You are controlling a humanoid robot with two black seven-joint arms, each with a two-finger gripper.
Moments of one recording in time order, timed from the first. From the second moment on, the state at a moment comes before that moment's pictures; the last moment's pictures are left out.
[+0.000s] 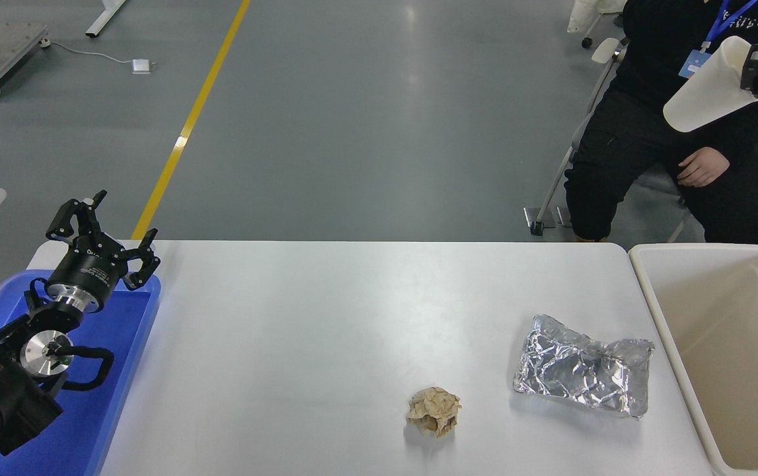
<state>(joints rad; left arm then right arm) -0.66 0.39 -0.64 -0.25 -0.12 -0.67 -0.44 1.60 -0.57 -0.57 0.09 -0.77 0.87 0.31</state>
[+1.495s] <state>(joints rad) -0.66 0.39 -0.64 -0.25 -0.12 -0.67 -0.44 0.61 -0.42 -0.47 -0.18 -0.44 0.13 0.14</state>
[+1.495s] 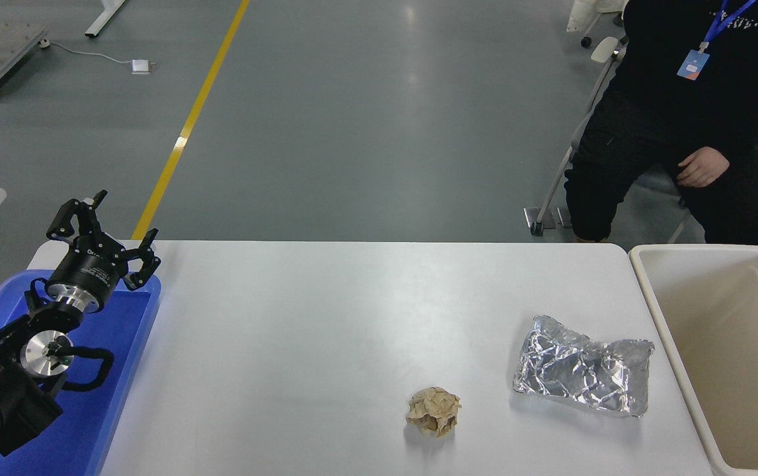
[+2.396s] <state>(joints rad) -0.67 0.39 -0.64 -0.25 -0.12 -0.67 -0.44 0.74 -0.61 -0.16 0.20 -0.40 0.09 0.14</state>
